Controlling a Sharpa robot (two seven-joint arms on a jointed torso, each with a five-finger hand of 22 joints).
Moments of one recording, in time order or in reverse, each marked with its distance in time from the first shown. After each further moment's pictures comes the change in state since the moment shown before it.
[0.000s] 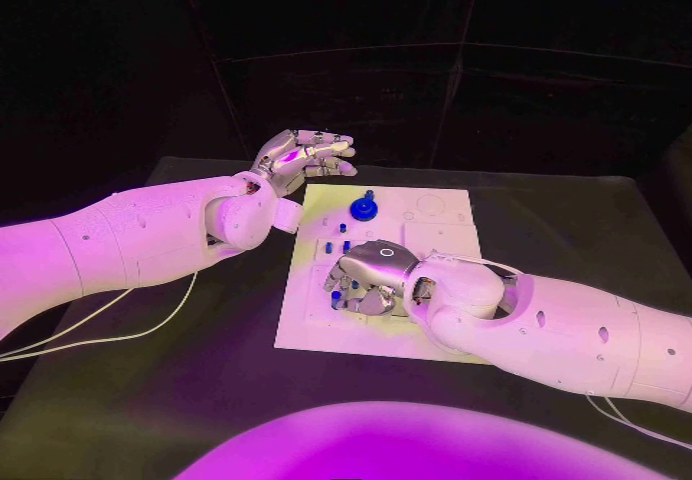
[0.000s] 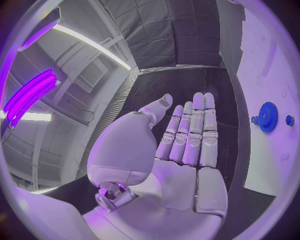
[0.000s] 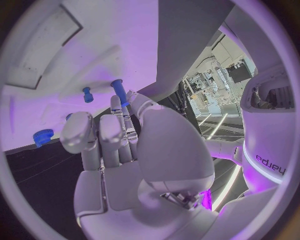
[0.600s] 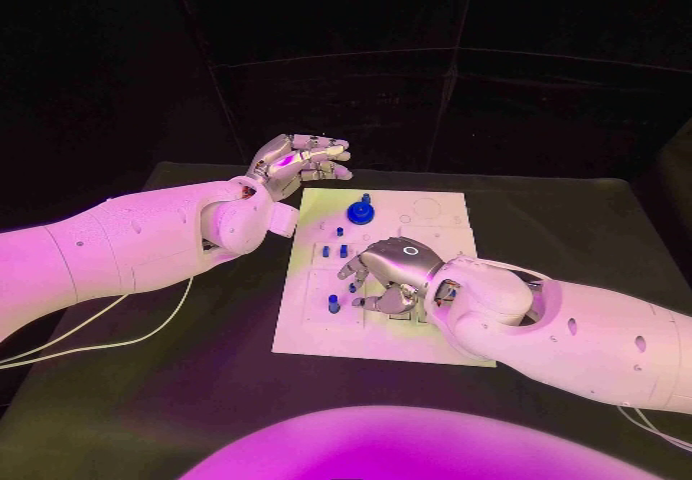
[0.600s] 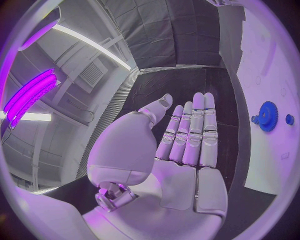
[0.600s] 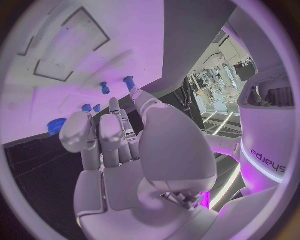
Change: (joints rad) left arm 0.000 -0.004 0.000 0.000 0.000 0.000 -0.002; left_hand 0.000 0.000 0.000 0.000 0.000 0.000 0.000 0.000 0.000 0.000 0.000 0.000 0.000 0.000 0.000 0.000 0.000 0.000 0.000 0.000 0.000 0.000; right arm 0.006 -0.114 0.001 0.076 -0.001 -0.087 -0.032; right_hand -0.024 -0.035 -0.035 0.023 0.000 -0.096 0.018 -0.003 -0.001 -0.052 0.016 -0.044 -0.004 0.000 0.000 0.000 -0.017 0.000 -0.004 0.004 0.000 -0.016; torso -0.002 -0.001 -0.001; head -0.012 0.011
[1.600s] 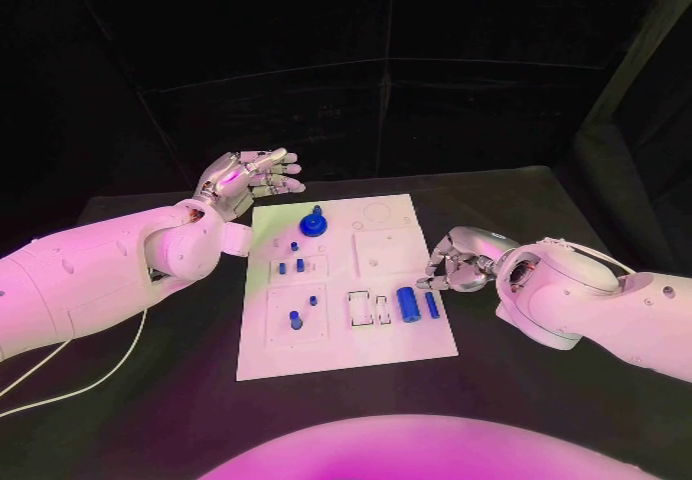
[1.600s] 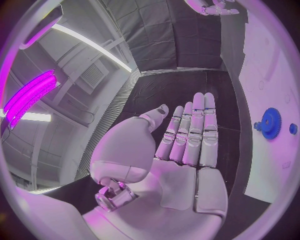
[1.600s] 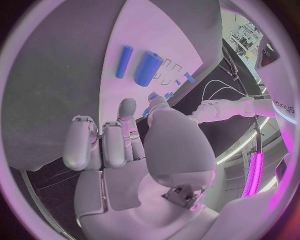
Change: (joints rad) left arm 0.000 -0.007 -0.003 -0.003 0.000 0.005 -0.001; left_hand -0.106 0.108 -0.001 0.132 0.000 -0.025 0.003 0.004 0.000 -0.029 0.007 0.022 0.001 0.000 0.007 -0.011 -0.008 0.000 0.004 0.011 -0.023 -0.040; right arm 0.033 -0.391 0.001 0.138 0.321 -0.027 -0.317; right_hand -0.138 0.055 -0.347 0.170 0.178 0.151 -0.068 0.212 0.105 0.161 -0.072 0.700 0.763 -0.003 -0.050 0.179 0.256 -0.016 0.070 -0.041 0.085 0.170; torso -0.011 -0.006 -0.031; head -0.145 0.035
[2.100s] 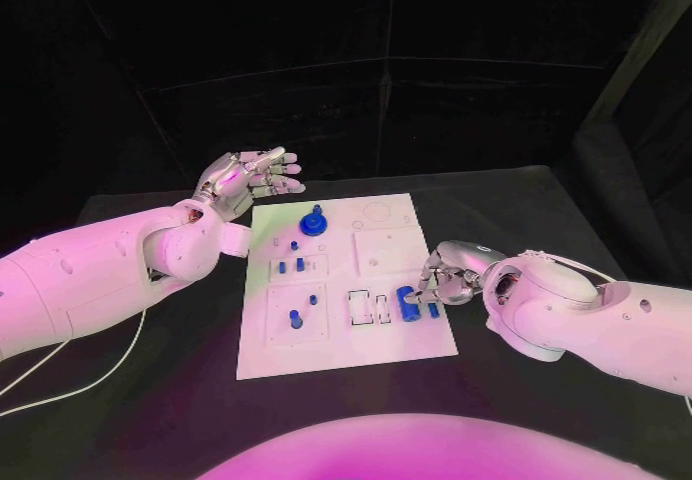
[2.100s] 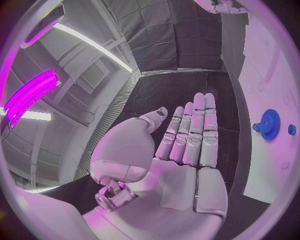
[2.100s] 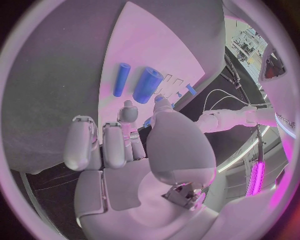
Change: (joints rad) left arm -0.001 -0.003 -0.002 0.001 0.000 0.014 0.003; left_hand -0.026 0.002 0.013 0.025 0.000 -0.015 0.000 0.000 0.000 -0.014 0.007 0.011 0.001 -0.004 0.004 -0.004 -0.001 0.000 0.000 0.007 -0.008 -0.015; right arm -0.041 0.048 0.000 -0.005 -0.062 0.029 -0.058; right_hand -0.075 0.017 -0.103 0.006 -0.057 -0.027 -0.004 0.044 0.035 -0.007 0.000 0.110 0.148 0.000 0.000 0.012 0.014 0.000 0.000 0.000 0.007 0.010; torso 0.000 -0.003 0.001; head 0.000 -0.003
